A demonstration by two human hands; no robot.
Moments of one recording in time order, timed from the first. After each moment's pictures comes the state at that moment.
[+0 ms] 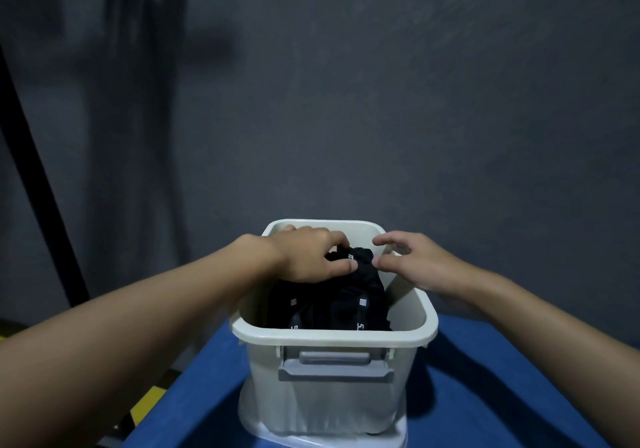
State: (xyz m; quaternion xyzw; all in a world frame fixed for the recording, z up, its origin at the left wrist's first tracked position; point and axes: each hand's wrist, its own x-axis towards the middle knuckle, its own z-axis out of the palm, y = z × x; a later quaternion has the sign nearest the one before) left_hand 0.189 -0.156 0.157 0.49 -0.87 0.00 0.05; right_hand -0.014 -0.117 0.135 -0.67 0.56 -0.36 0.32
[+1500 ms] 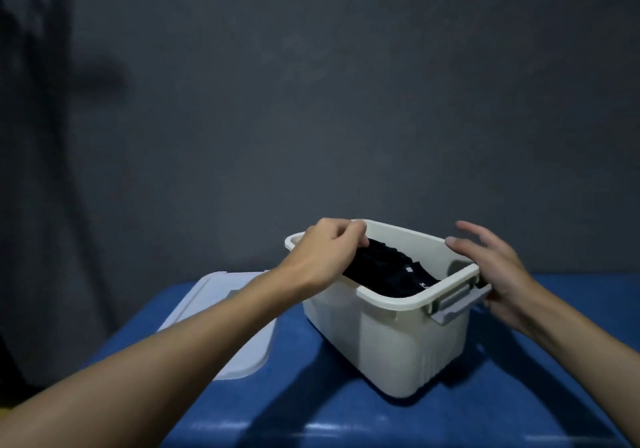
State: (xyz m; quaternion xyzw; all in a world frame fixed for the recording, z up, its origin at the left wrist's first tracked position) left_hand 0.002 0.025 0.162 0.39 -0.80 -0.29 0.35; right_hand -0.233 0.082 0.118 -0.36 0.55 -0.67 0.34
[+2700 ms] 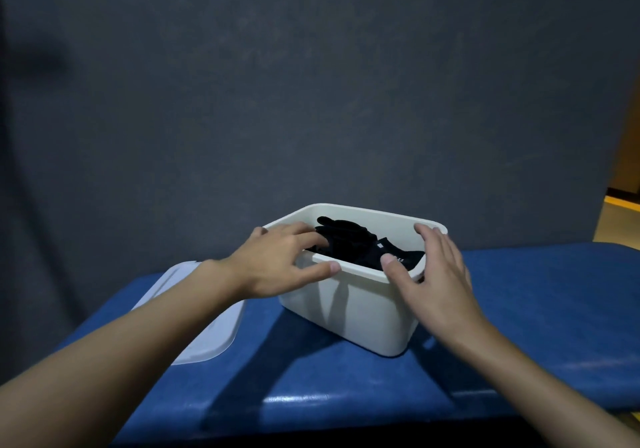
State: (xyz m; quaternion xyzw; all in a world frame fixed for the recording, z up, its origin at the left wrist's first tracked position) left_hand 0.015 0.014 0.139 0.36 -0.93 0.02 0.10; right_hand -0.193 0.133 0.085 -0.53 0.70 -0.48 0.01
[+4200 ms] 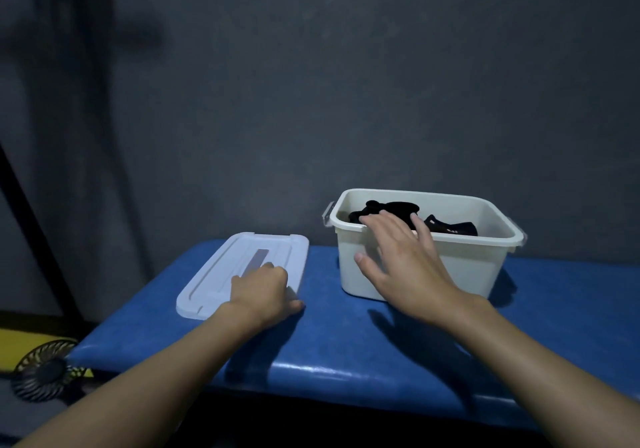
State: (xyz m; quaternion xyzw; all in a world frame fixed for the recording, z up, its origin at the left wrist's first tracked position) left_hand 0.103 -0.009 0.041 0.64 -0.76 0.00 0.09; right_hand -0.117 0.064 0.085 -0.75 0.58 -0.29 -0.14
